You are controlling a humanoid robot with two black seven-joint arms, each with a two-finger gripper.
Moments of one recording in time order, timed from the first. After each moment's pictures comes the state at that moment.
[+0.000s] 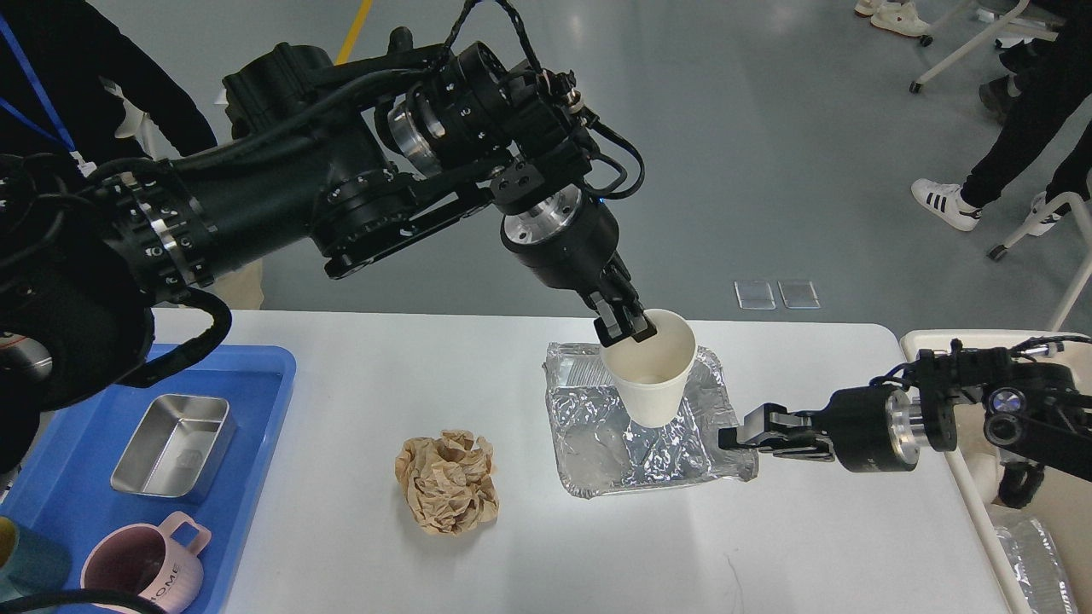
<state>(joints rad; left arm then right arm) -1.60 -0.03 -0.11 -0.85 2.05 -0.77 -0.82 0.89 -0.86 0.10 1.49 -0.90 0.47 0.18</state>
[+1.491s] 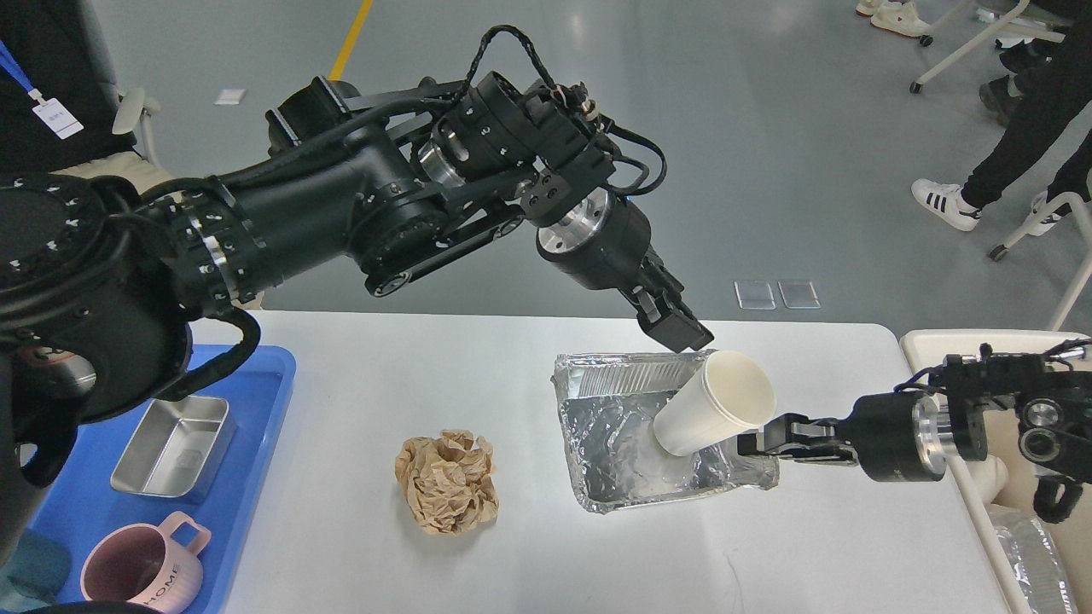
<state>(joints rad) -1.59 -0.06 -0.10 -0.76 1.75 -0.66 -0.66 0.89 -0.95 0.09 1.58 -0.94 0.45 0.18</state>
